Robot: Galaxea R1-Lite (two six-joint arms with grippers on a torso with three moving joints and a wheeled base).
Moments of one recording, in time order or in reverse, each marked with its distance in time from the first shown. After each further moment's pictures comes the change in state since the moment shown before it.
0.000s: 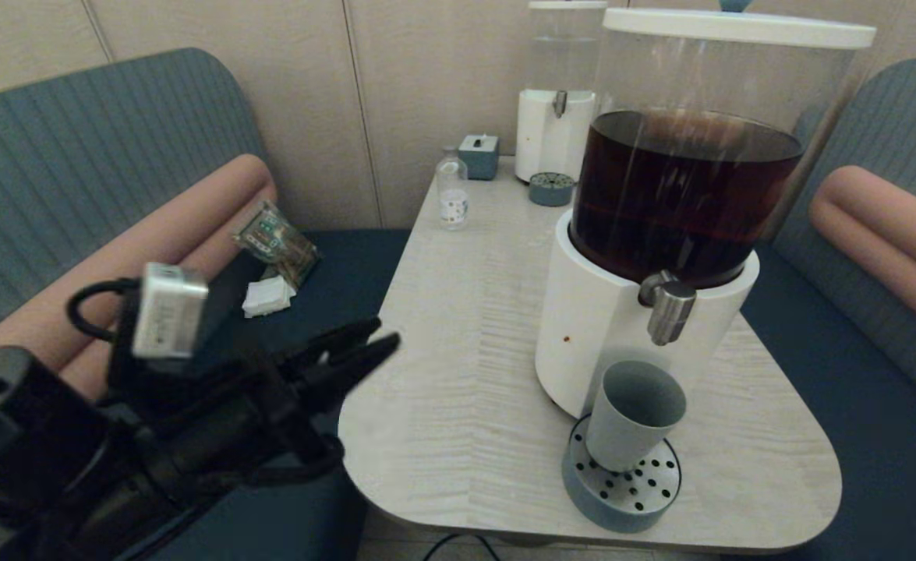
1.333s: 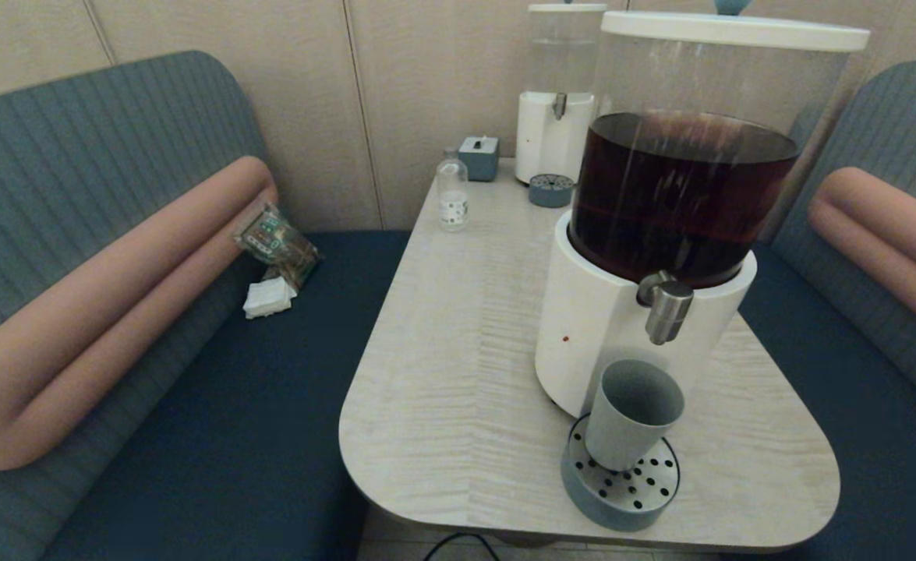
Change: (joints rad) left arm 0.455 -1.326 0.180 0.518 0.298 -0.112; right arm 0.000 0.000 0.000 0.000 0.000 0.000
